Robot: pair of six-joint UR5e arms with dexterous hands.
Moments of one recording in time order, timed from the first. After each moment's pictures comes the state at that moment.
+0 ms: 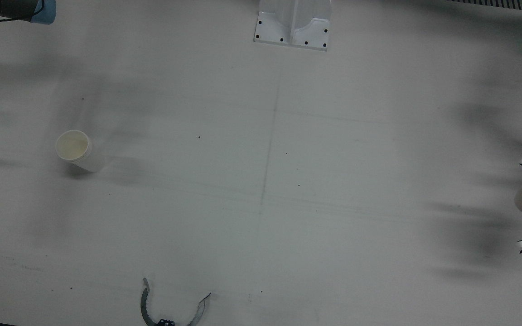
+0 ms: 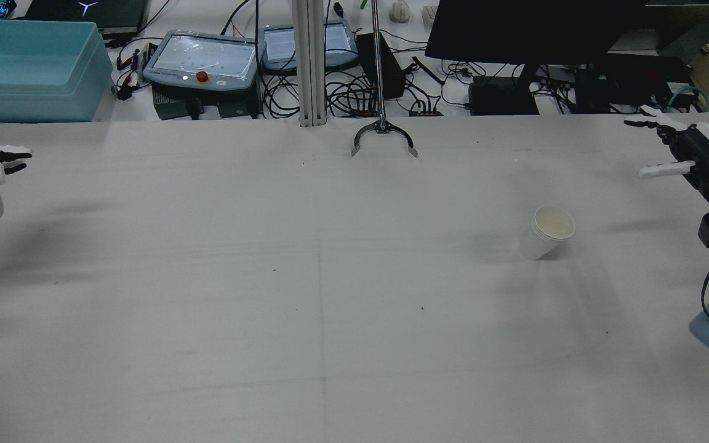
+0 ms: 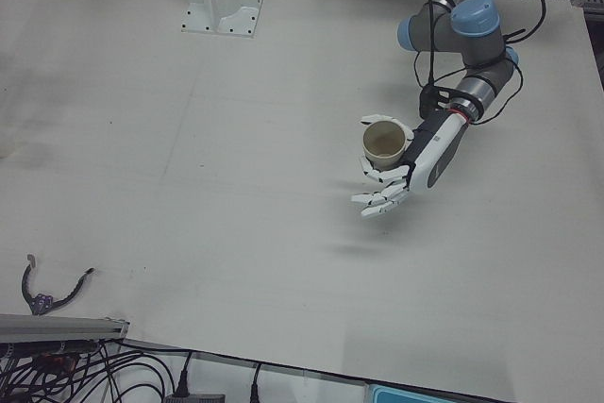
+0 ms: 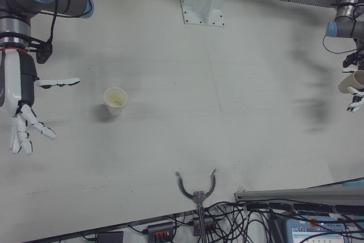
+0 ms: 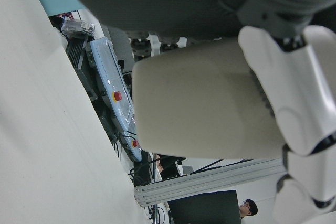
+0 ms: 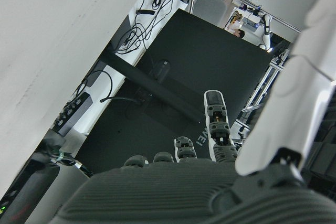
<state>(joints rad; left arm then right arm) -1.02 -1.49 -1.74 -0.24 1.46 0.39 1.10 -1.57 1.65 -3.21 -1.24 -0.54</state>
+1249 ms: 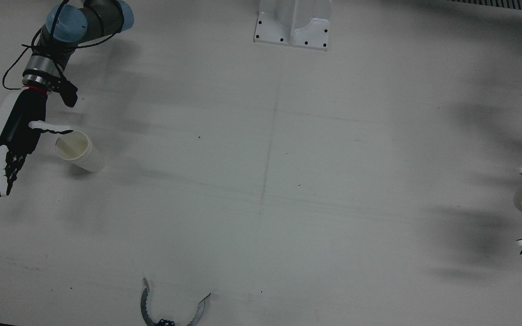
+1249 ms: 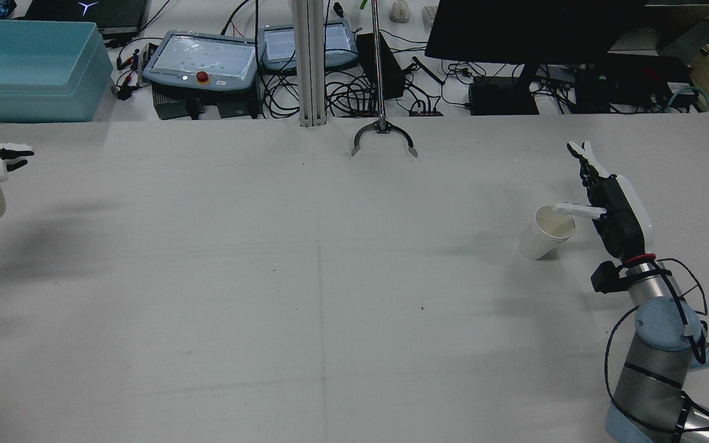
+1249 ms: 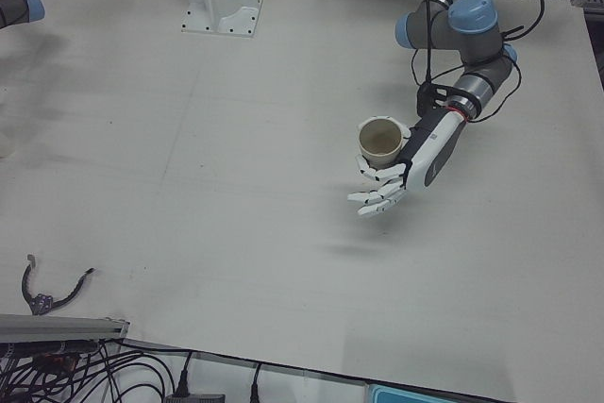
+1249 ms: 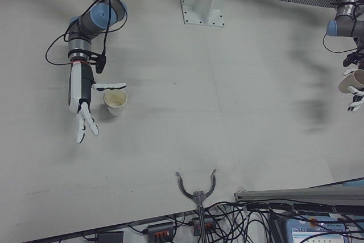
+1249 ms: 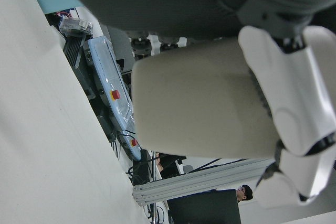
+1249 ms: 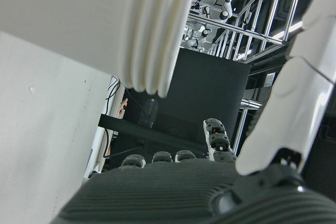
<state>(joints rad) -1.02 -1.49 -1.76 -0.21 1.46 0.39 0.65 -1.50 1.61 -3.17 -0.65 -0.32</state>
